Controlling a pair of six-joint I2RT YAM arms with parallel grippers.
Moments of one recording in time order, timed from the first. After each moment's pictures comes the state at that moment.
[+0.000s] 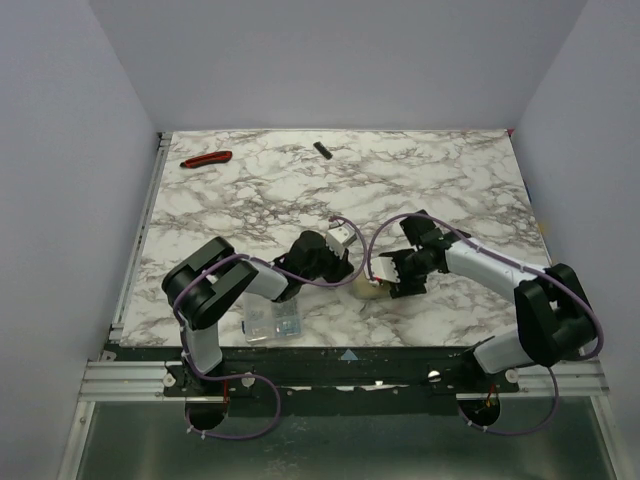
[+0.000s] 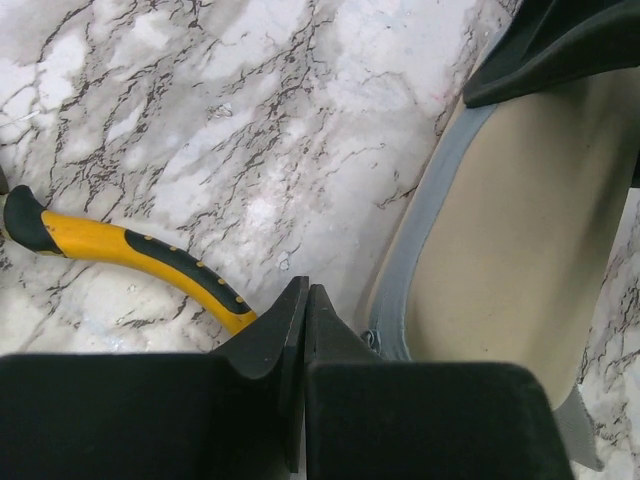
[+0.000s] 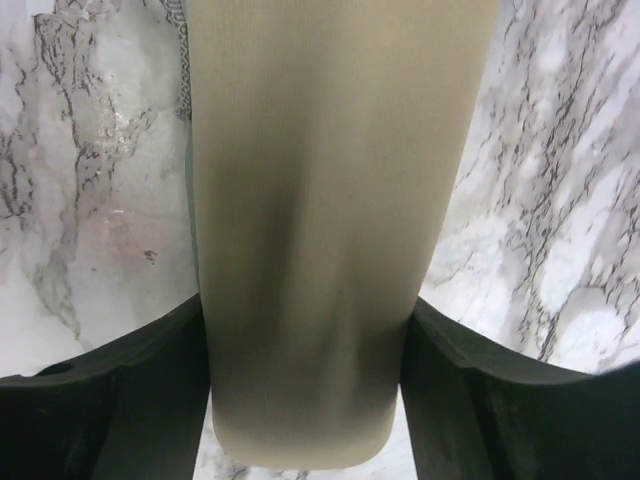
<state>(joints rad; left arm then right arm) -0.78 1.82 0.67 0.71 0.27 -0.15 0.47 1.45 0.78 -0.60 -0.34 -1.32</state>
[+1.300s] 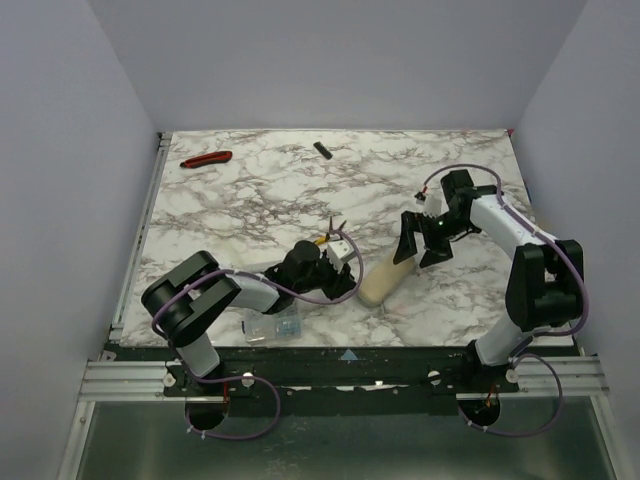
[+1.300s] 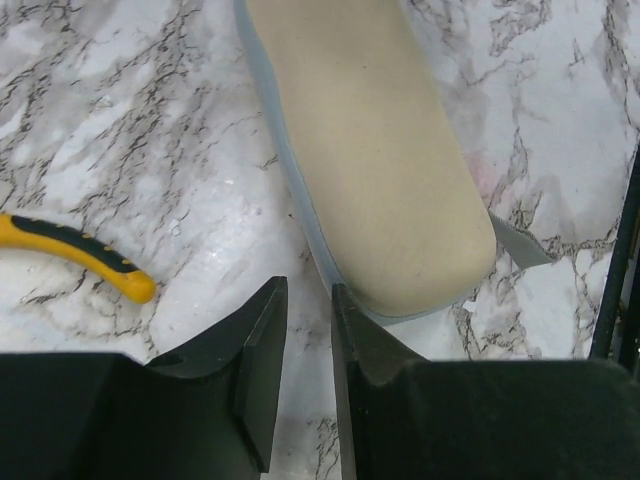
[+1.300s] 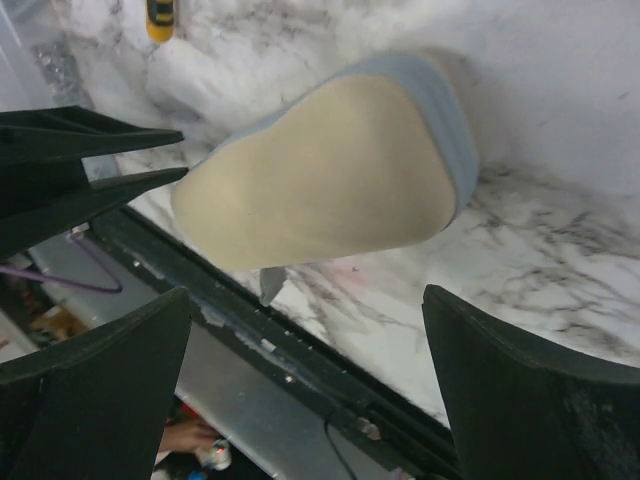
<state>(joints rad) -0.83 1.67 0.55 0.71 0.35 -0.12 0.12 1.65 1.18 -0.93 -0.57 0.02</state>
